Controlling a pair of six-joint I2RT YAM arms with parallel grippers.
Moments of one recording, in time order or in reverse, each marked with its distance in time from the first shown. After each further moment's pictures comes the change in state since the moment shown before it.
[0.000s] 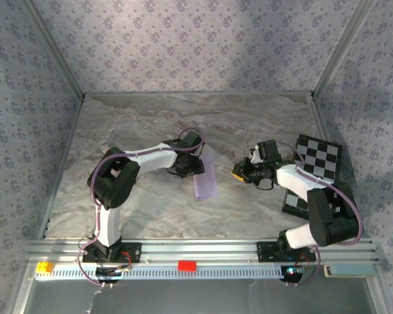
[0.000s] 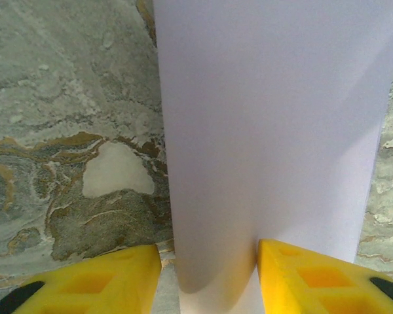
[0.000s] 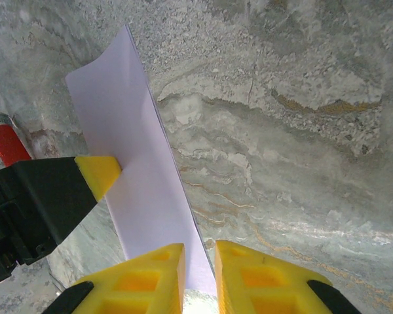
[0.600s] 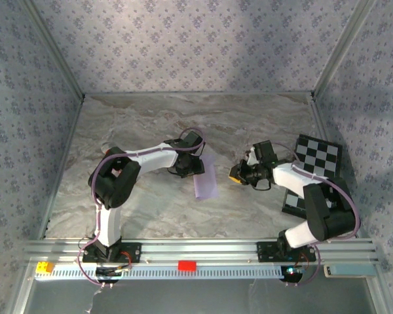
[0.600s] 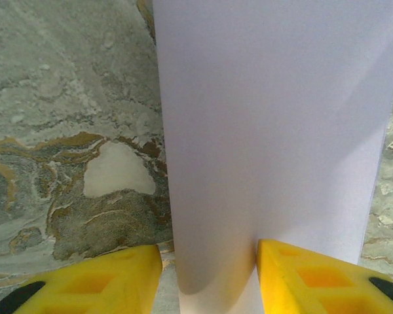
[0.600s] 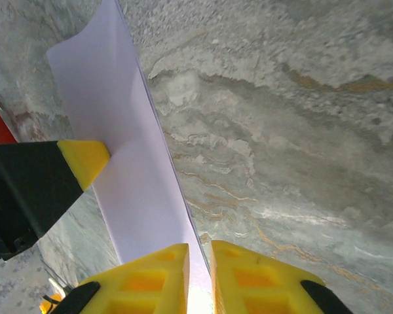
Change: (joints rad) left arm -0.005 0.008 0.014 -0.018 -0.011 0.001; right arm 0.043 0.058 0.014 0.001 -0.014 -0.024
